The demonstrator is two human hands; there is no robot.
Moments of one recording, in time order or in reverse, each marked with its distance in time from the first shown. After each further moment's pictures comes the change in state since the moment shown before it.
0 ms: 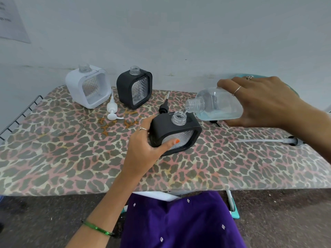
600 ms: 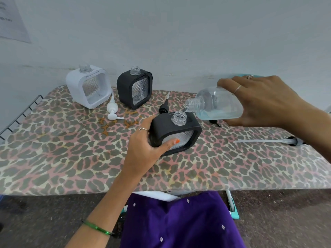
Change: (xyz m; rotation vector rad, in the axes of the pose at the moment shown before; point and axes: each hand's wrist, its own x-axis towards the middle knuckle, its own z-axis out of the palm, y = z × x) left_hand 0.000 0.003 -0.001 -0.006 -0.002 -0.003; right_hand 0.001 0.000 -0.001 0.020 0.027 -0.021
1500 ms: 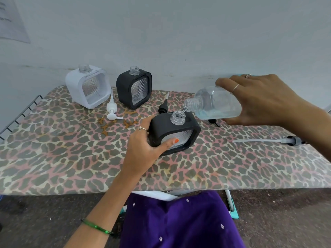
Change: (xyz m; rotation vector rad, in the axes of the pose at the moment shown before) left_hand -0.001 0.000 0.000 0.004 -0.003 -0.005; right_hand 0.003 -0.001 -0.005 -0.038 -0.072 0.019
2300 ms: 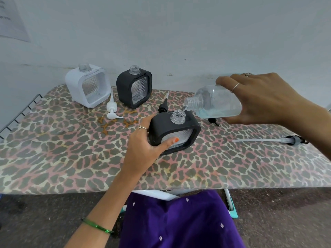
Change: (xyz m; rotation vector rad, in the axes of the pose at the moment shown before) left_hand 0.000 -0.001 0.000 -0.001 0.002 0.009; right_hand 0.001 -0.001 -0.004 -0.018 -0.036 0.013
